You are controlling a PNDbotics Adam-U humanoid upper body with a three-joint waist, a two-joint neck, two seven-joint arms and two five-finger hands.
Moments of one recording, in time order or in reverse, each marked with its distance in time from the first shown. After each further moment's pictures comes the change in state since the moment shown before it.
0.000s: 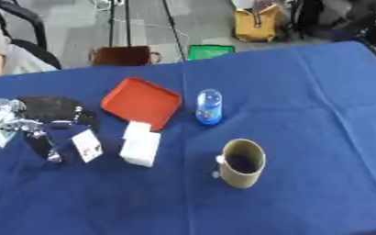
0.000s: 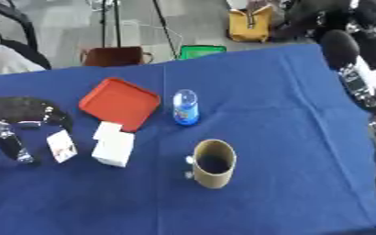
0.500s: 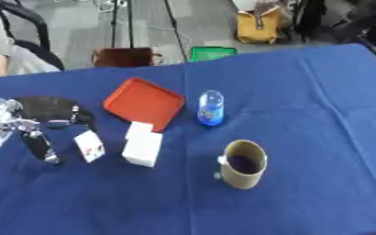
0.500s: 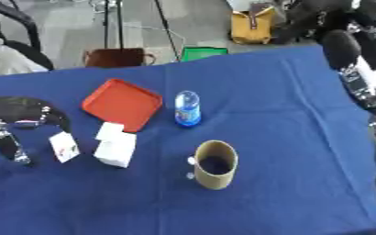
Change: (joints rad) left arm 0.008 0.010 0.000 -0.014 0.021 0.021 -0.021; right arm 0.003 0.000 -0.002 0.000 0.000 -0.001 -0.002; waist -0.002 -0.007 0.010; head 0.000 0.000
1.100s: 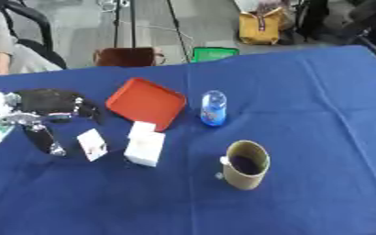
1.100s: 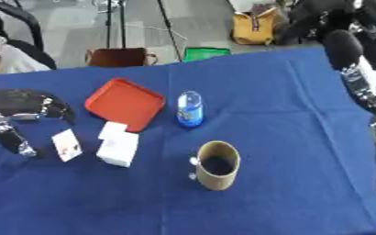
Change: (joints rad) left arm 0.002 0.019 0.001 -0.054 0.078 0.009 -0.009; right arm 0.000 0.000 -0.001 0.000 0.000 0.000 -0.003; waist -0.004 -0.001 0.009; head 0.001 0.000
